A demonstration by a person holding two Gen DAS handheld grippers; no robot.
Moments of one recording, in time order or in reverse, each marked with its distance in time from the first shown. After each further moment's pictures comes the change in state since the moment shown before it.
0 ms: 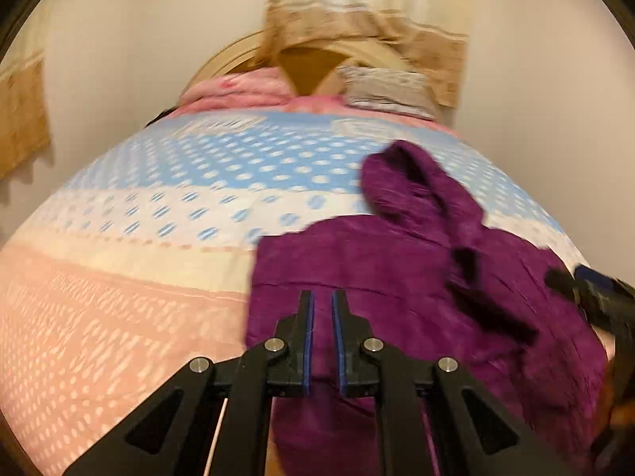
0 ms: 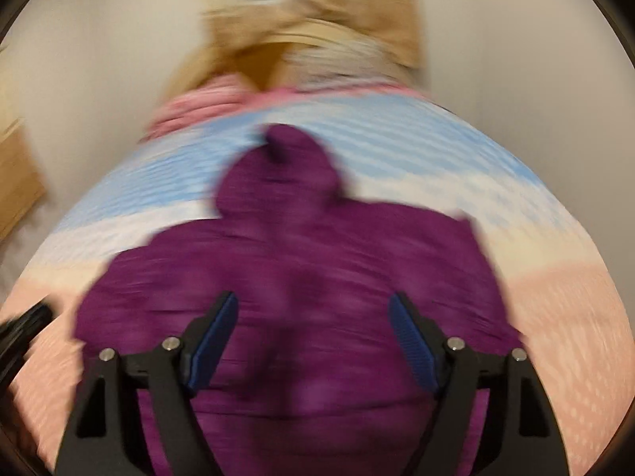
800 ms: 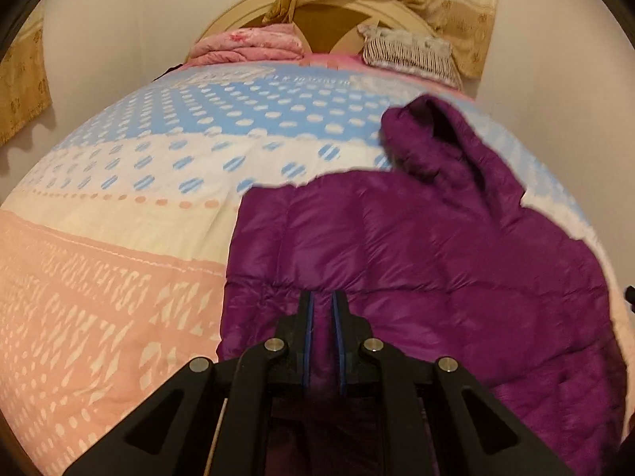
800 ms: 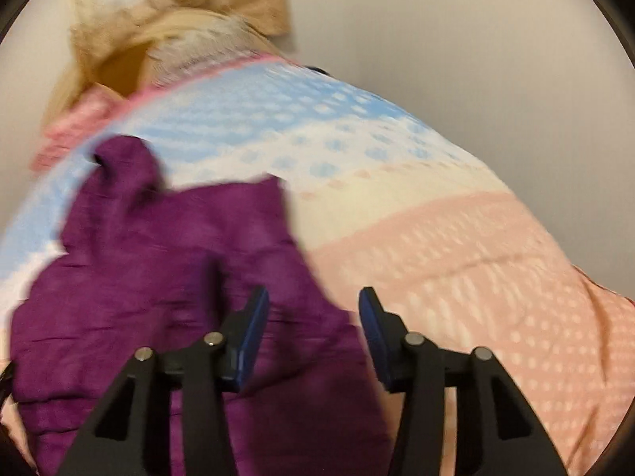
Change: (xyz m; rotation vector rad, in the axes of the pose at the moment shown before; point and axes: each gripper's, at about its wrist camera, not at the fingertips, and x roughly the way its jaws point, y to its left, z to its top) left arm 0.064 -0.008 -0.010 -0.036 0.125 0.015; right arm -0.004 -0.139 -0.019 0.309 0.089 -0.342
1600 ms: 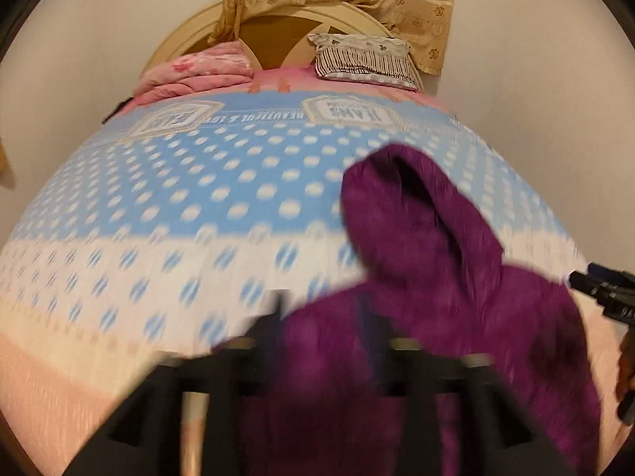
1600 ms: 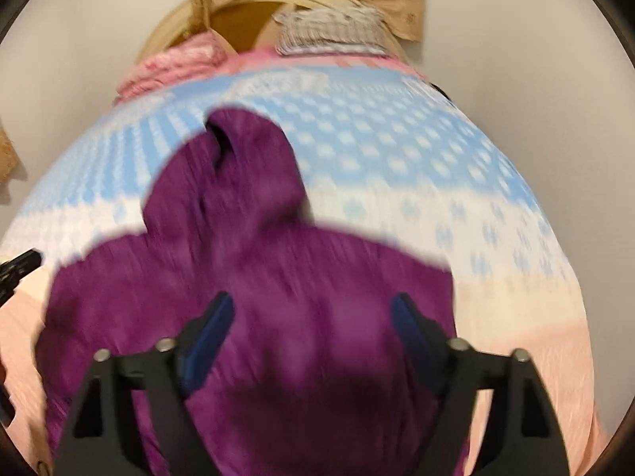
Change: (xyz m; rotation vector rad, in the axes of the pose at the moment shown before) left arm 0.047 -0.026 0.148 0.132 0.021 -0.117; right arm 0.028 0.125 0.080 -0.343 0.076 0.216
